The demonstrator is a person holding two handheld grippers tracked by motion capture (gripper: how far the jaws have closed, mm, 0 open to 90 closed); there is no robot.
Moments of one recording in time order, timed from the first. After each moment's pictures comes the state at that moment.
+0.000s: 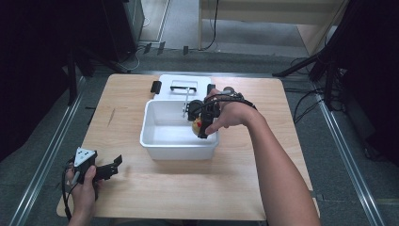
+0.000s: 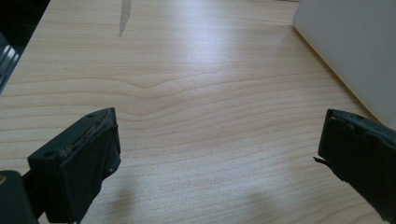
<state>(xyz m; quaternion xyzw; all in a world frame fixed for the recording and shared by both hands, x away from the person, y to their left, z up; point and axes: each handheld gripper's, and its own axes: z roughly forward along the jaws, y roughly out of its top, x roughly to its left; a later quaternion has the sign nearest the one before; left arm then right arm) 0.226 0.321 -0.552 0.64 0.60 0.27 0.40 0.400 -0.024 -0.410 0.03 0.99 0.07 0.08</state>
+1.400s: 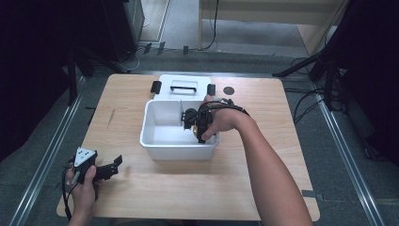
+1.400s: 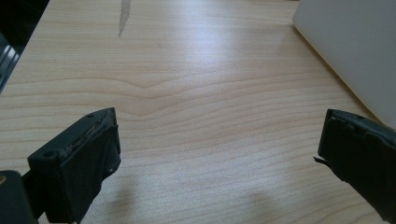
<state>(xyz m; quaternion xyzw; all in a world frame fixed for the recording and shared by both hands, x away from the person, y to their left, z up) 0.226 0.320 -0.552 0.64 0.60 0.27 0.40 0.401 -0.006 -0.446 0.03 0.99 -0.02 0.11</state>
